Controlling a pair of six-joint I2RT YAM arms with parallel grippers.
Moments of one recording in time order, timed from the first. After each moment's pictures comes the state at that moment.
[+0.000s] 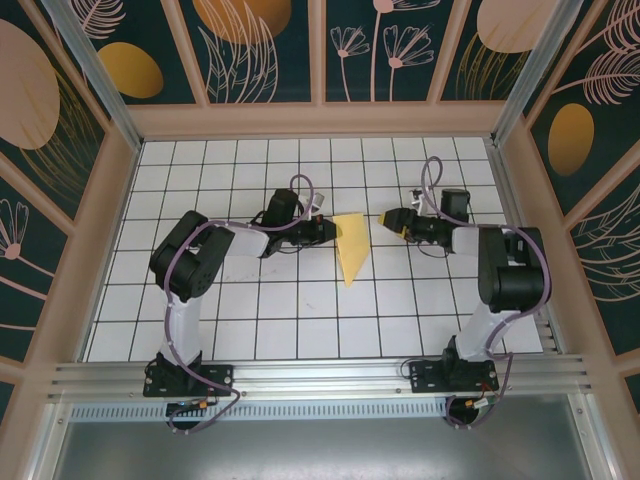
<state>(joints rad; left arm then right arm) -0.55 2.04 1.04 0.46 0.74 -0.83 0.03 1.77 0.79 0.23 -1.02 0.43</state>
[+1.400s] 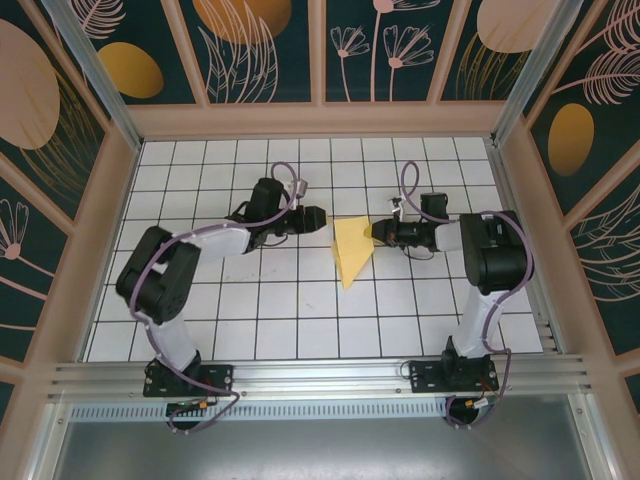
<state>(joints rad) -0.52 1.77 1.01 0.17 0.50 -0.61 0.12 1.90 0.82 0.26 -1.07 0.49</state>
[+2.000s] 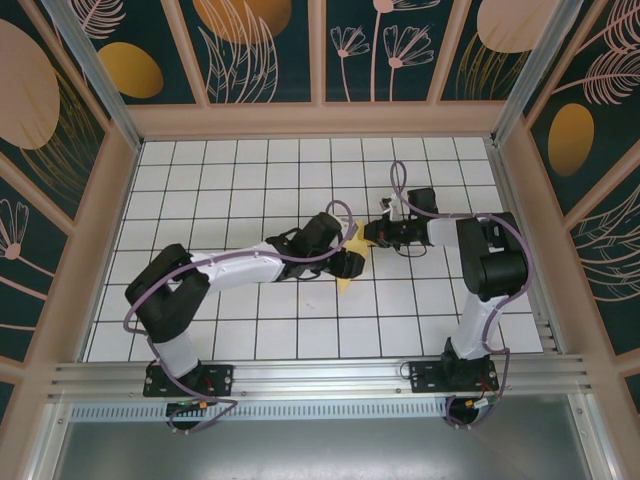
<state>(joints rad) -0.91 1.77 1.08 -0.10 0.21 -0.53 0.20 1.87 0.90 0.01 -0.92 0.49</state>
